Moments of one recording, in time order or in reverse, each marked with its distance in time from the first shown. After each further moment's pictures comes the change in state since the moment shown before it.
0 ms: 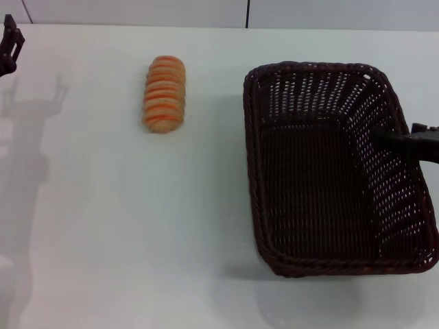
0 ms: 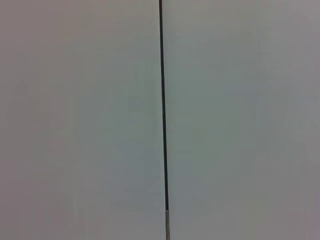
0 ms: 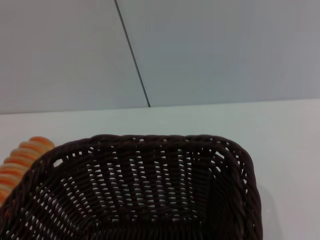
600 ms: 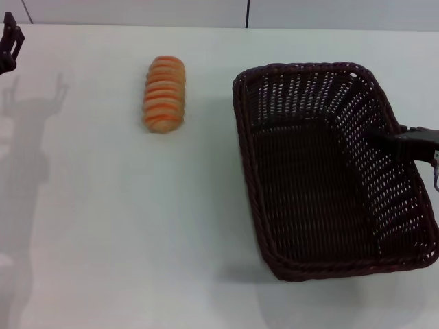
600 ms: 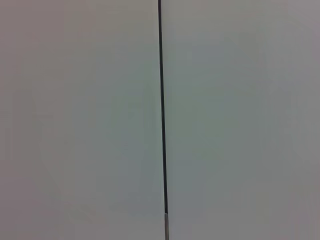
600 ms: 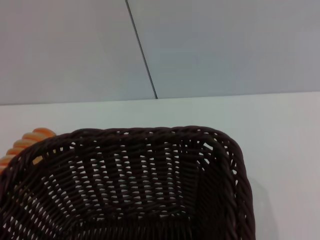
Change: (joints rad) left arm -0.004 0.002 0.000 0.000 0.000 0.002 0.000; right arm 0.071 0.001 0.026 0.115 0.076 0.009 -0.097
